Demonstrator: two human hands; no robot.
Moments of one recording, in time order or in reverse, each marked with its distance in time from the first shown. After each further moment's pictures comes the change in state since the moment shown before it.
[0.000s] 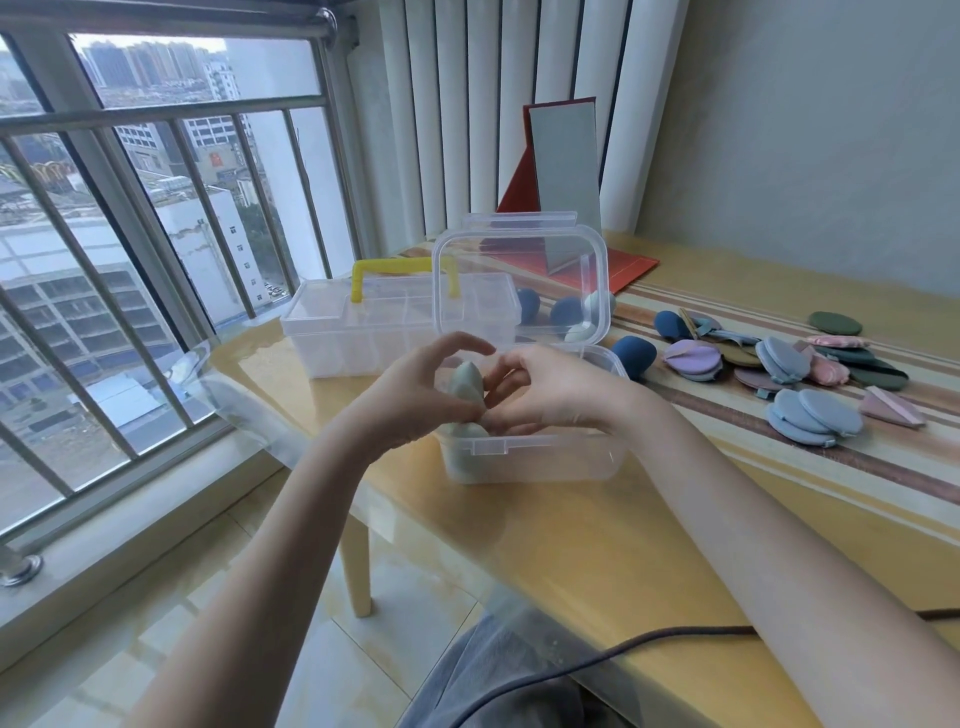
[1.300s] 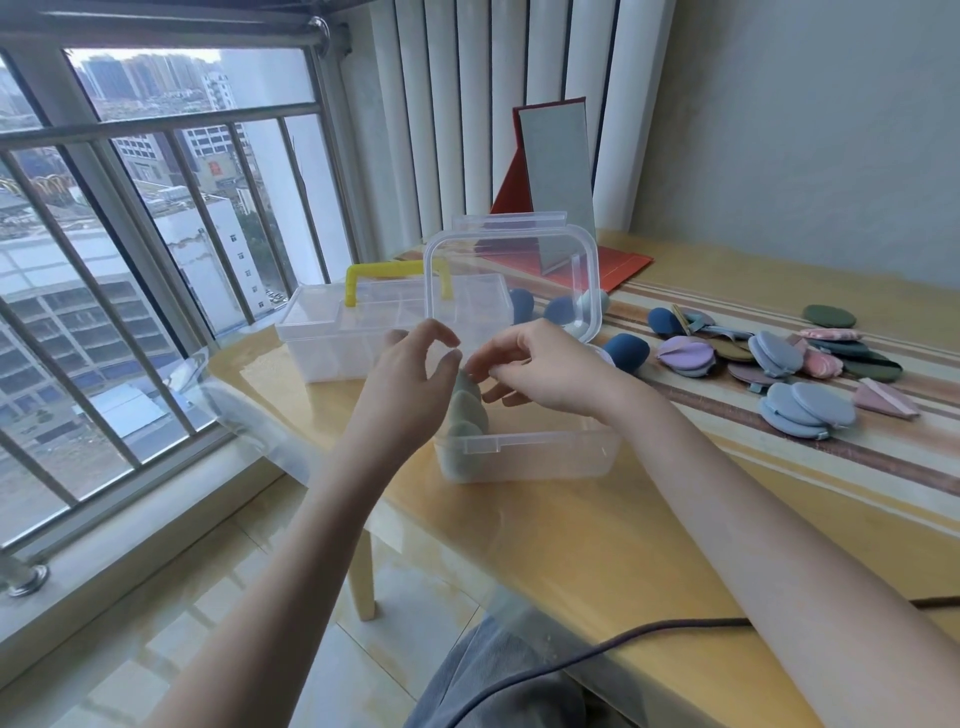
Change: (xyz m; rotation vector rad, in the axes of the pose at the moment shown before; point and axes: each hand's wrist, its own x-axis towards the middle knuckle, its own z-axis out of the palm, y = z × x) left_hand 0.000 0.001 0.015 0.237 0.424 0.028; right_hand 0.002 -0.003 -0.003 0.001 0.187 -0.134
